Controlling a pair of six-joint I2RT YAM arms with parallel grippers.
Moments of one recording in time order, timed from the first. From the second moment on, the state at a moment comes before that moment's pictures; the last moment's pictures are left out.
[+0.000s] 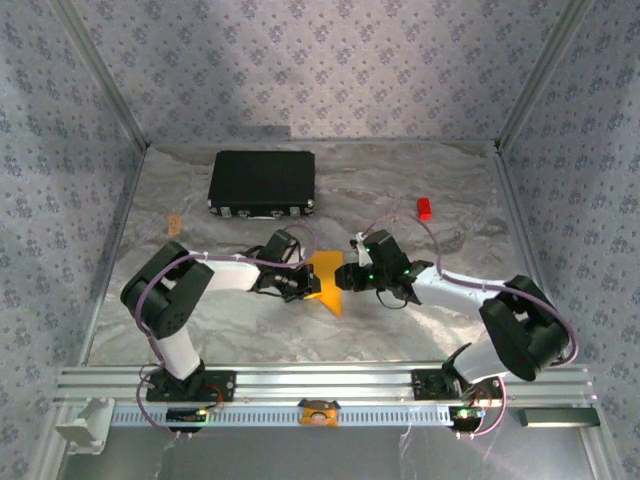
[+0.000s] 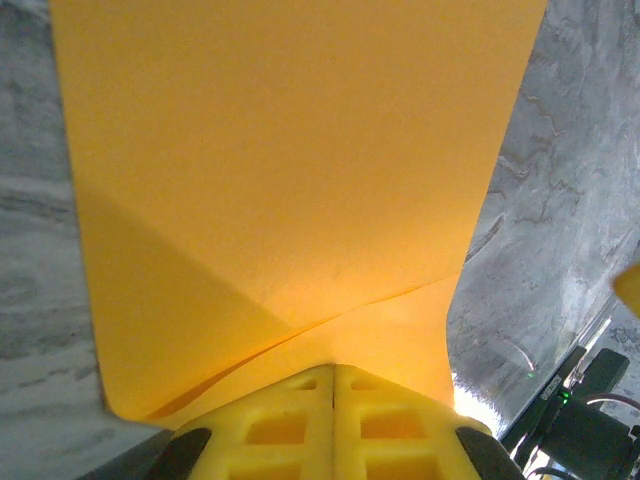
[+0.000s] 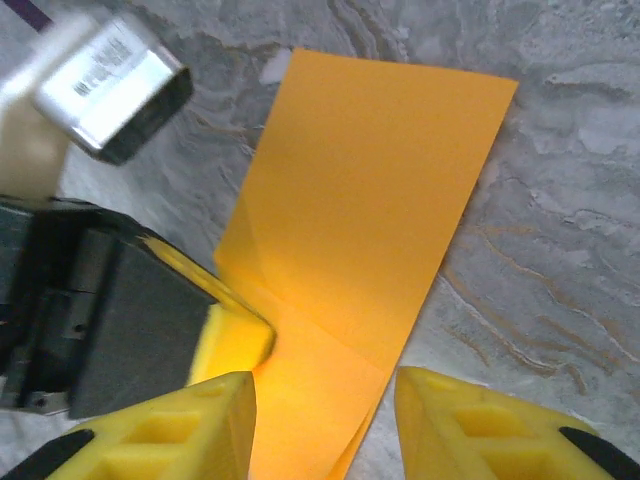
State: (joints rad) left arm -0.69 1.74 0.76 0.00 0.54 -0.93; right arm 0.66 1.41 0.63 -0.03 -0.29 0.52
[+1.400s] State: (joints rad) left arm -0.69 1.74 0.76 0.00 0.54 -0.93; right arm 0.84 1.65 0.76 -0.15 -0.37 0.58
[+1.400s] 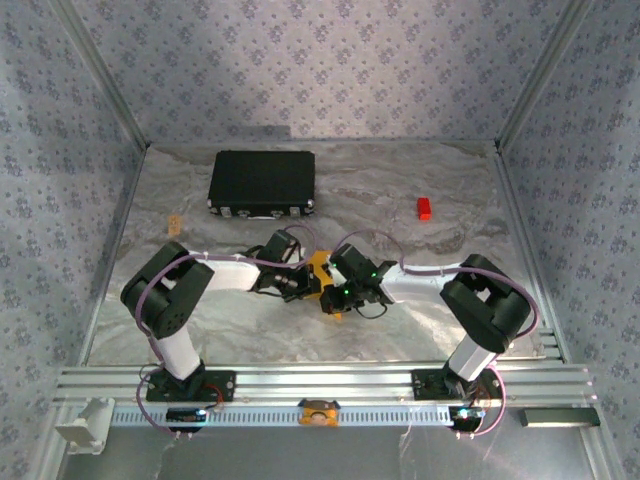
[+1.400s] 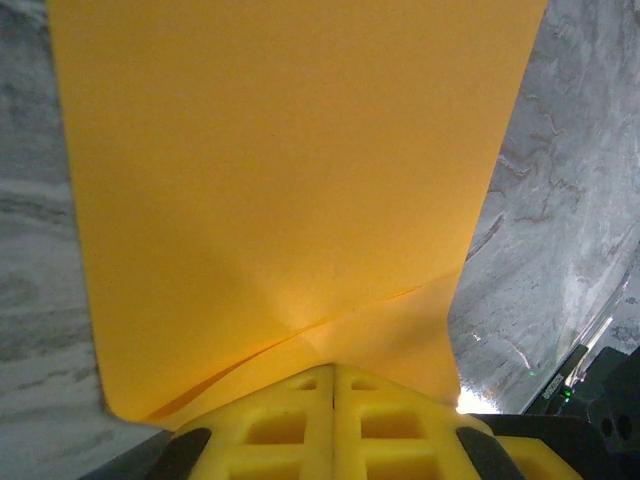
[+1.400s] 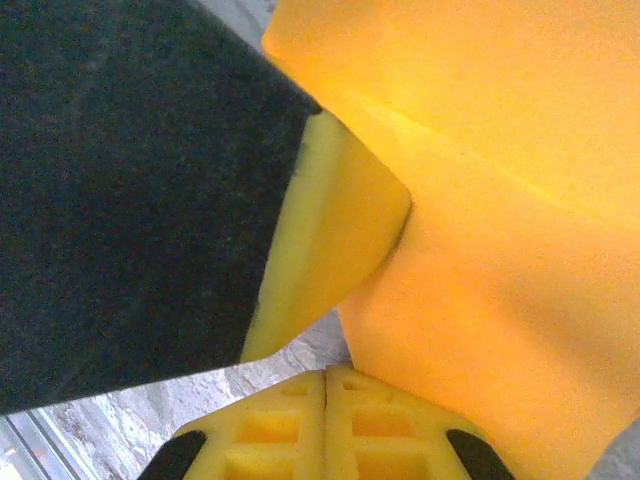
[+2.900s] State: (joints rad) left arm -0.69 1.76 0.77 -0.01 0.55 -0.92; right arm 0.74 1.36 0.56 -0.14 -0.43 0.66
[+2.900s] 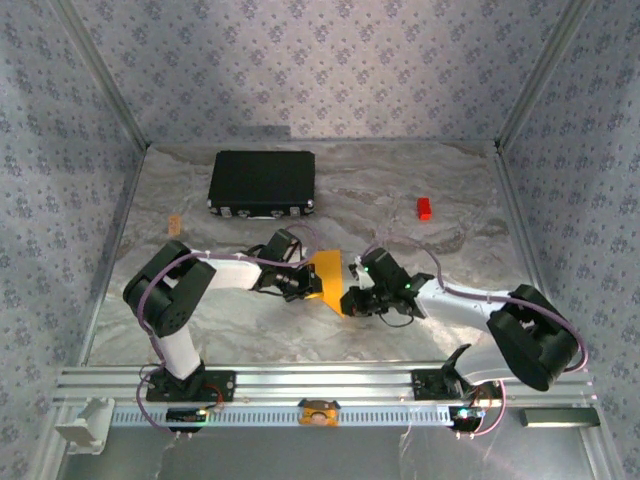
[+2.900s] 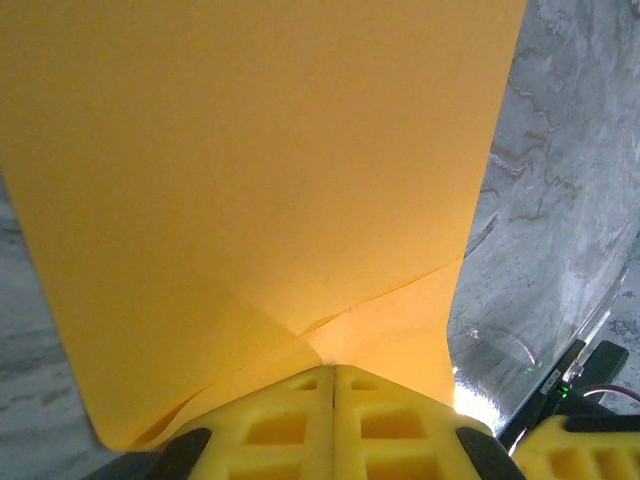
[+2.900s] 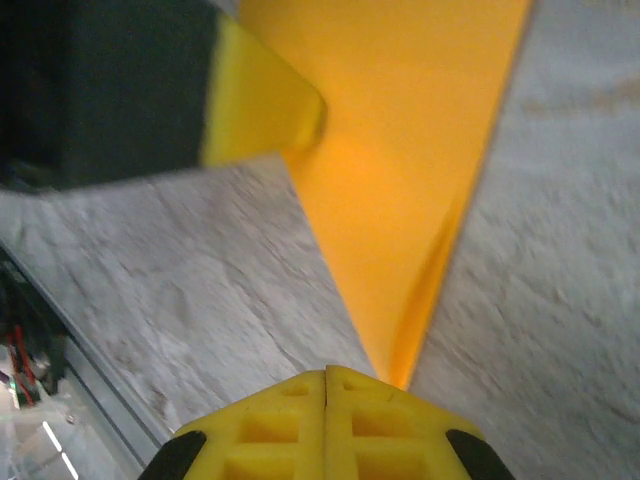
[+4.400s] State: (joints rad) left arm -0.75 1.73 0.78 0.02 0.54 -0.96; right arm 0.73 1.54 0.55 0.04 -0.45 0.81
